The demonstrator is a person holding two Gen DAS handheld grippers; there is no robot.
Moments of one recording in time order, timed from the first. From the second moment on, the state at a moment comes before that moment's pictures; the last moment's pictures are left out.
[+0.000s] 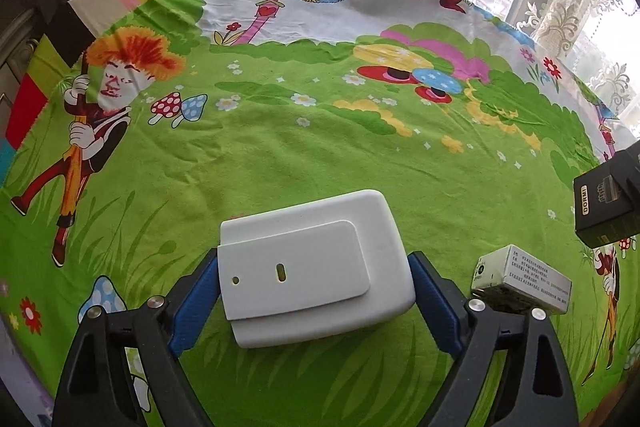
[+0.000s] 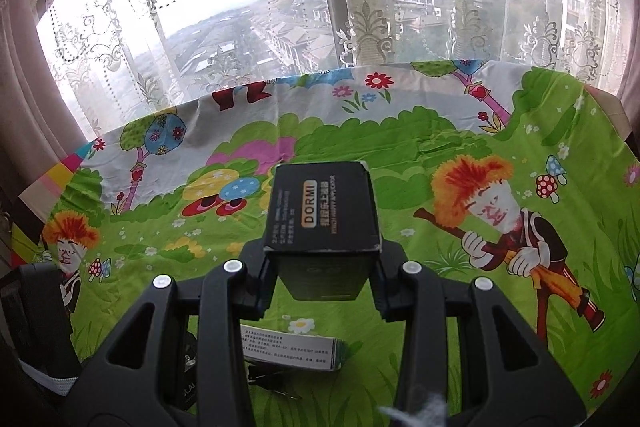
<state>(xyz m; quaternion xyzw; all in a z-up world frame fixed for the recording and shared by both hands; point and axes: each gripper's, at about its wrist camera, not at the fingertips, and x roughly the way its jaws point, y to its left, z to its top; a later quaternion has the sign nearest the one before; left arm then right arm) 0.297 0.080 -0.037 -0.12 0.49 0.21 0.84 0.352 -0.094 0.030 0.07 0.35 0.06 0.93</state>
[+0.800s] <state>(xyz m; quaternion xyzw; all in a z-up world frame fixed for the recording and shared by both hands) 0.139 0.136 0.026 -0.11 0.40 0.27 0.87 0.257 -0.009 0.049 -0.01 0.37 0.18 0.91</state>
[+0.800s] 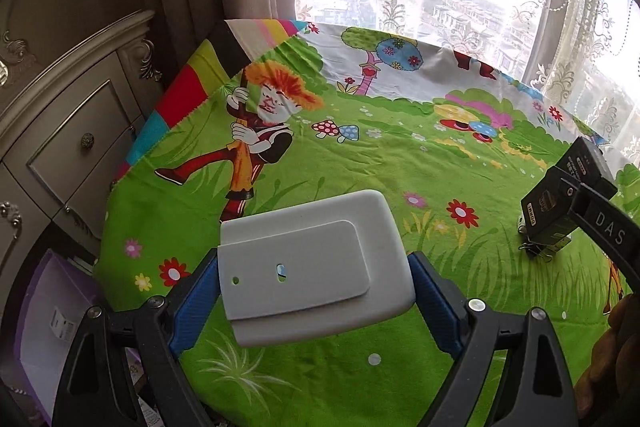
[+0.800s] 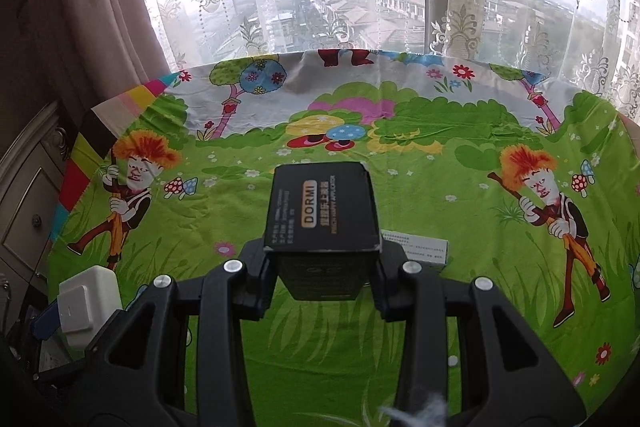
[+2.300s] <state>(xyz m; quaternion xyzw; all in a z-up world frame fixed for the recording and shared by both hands) -0.104 0.296 0.014 -0.18 0.38 0.44 0.80 -0.013 0.196 0.015 -0.20 0.43 0.47 0.75</state>
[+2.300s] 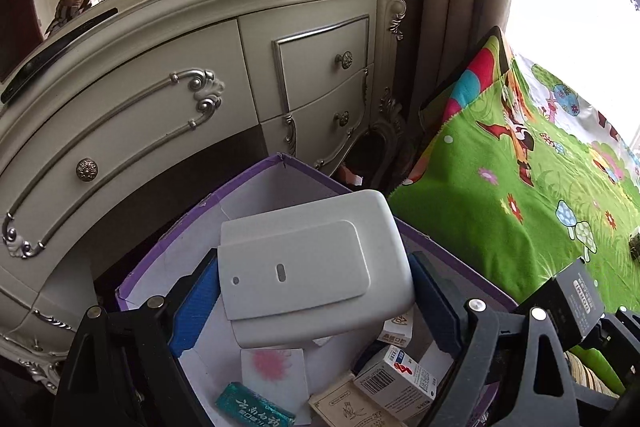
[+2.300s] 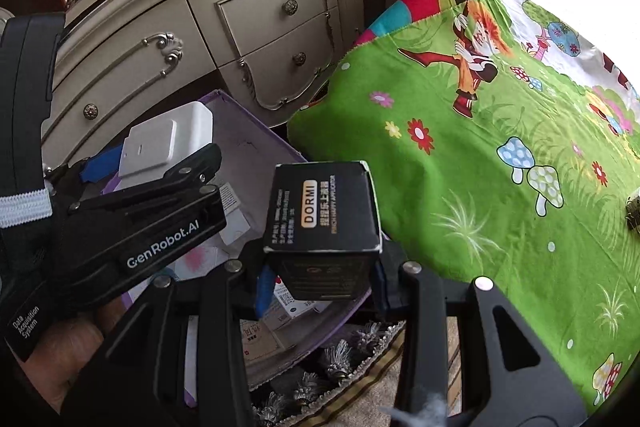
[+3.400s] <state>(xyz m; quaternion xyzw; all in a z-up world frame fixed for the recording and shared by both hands) -0.090 0.287 0.013 -0.17 0.40 0.43 0.79 -0.001 0.185 0.008 -0.19 0.45 0.47 0.73</state>
